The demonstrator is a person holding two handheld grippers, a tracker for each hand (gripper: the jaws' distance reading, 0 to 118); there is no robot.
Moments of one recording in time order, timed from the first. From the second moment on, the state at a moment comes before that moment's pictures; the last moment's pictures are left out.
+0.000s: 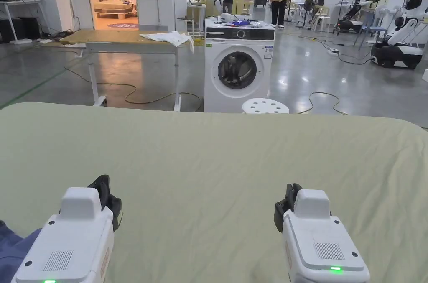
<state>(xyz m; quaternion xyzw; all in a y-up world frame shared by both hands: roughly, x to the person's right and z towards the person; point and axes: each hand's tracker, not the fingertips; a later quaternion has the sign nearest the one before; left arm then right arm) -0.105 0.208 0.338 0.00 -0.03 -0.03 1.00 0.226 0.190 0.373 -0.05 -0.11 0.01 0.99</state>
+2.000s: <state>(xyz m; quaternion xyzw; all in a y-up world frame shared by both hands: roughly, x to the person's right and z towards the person) -0.123 0.216 0.350 -0.02 -0.04 0.11 0.99 0.229 0.206 0.378 -0.07 -0.10 -0.05 0.99</state>
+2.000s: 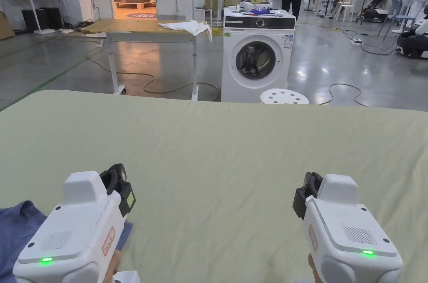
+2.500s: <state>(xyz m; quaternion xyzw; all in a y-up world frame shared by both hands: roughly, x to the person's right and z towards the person) -0.191 0.218 0.369 -0.17 -0.03 -0.04 0.98 0.204 0.204 0.368 -0.08 -0.06 0.03 0.99</state>
